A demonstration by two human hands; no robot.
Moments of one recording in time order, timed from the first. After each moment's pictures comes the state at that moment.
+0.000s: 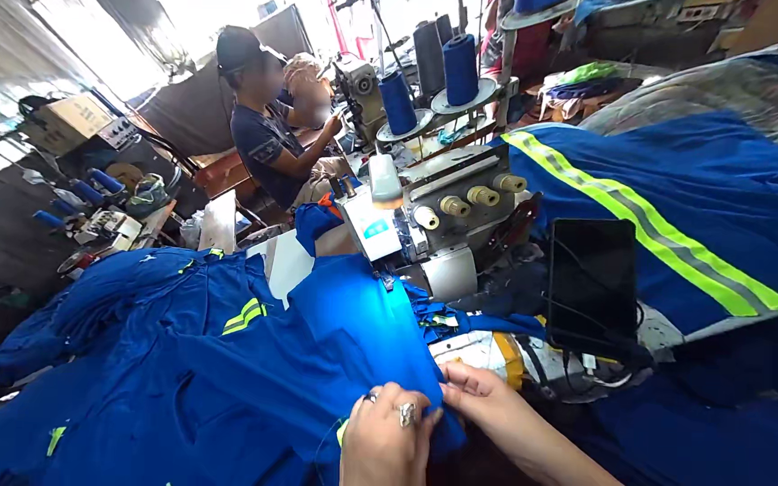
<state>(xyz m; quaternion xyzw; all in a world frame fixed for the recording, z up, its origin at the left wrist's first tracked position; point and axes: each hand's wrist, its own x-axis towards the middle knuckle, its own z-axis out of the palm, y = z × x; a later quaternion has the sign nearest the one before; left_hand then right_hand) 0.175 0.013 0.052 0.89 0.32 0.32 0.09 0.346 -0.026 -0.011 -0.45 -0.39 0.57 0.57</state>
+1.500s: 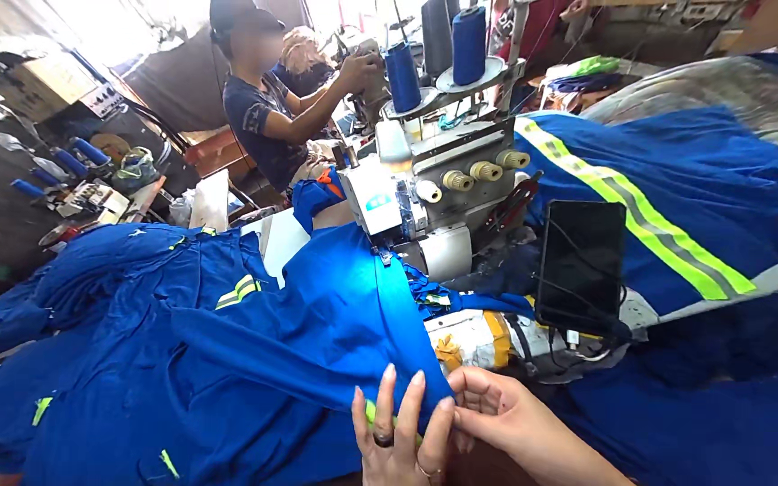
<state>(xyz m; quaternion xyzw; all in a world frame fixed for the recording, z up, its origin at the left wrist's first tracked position) 0.170 -0.024 -0.022 0.86 0.31 0.39 -0.09 0.346 -0.067 0.001 -0.42 -0.40 0.59 0.57</state>
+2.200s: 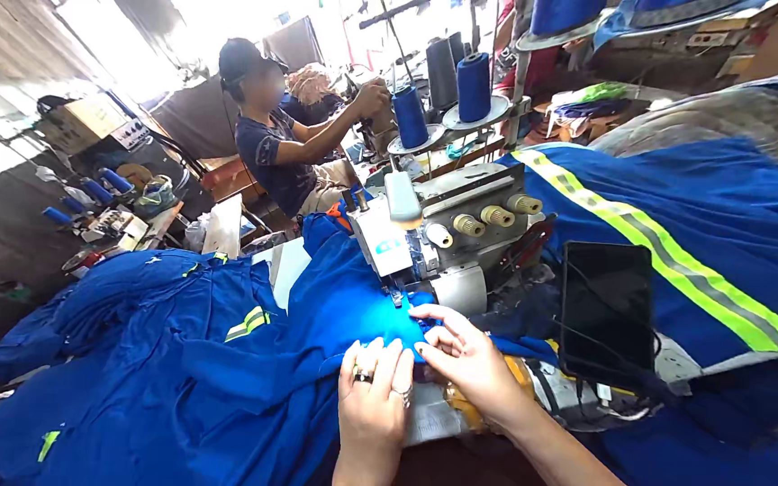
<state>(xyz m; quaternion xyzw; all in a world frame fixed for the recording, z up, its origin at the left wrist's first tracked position) 0.187 0.074 0.015 0.86 0.28 0.40 -0.15 0.352 0.042 0.007 -0.50 -0.45 0.39 0.63</state>
